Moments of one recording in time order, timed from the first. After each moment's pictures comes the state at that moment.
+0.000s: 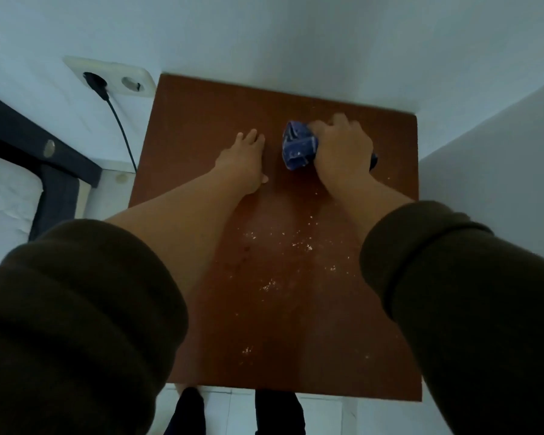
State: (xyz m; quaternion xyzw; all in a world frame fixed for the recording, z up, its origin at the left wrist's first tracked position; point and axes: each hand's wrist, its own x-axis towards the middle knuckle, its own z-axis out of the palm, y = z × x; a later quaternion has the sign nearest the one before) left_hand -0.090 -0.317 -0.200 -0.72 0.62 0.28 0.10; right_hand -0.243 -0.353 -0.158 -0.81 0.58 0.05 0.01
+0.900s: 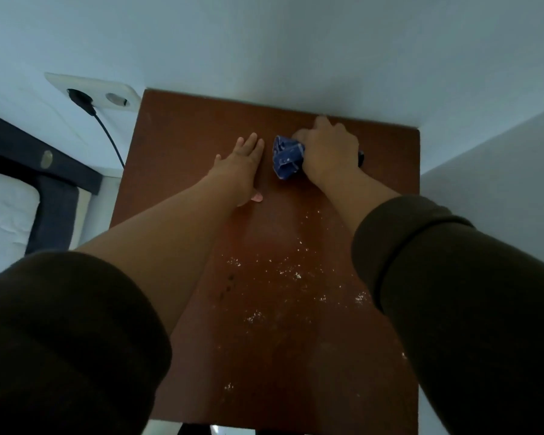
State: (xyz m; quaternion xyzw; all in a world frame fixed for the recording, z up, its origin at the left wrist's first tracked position) left_hand -0.095 -0.343 -0.199 -0.70 0.63 0.30 0.13; right_hand -0.238 -0.406 -0.177 -0.83 0.54 0.12 0.06
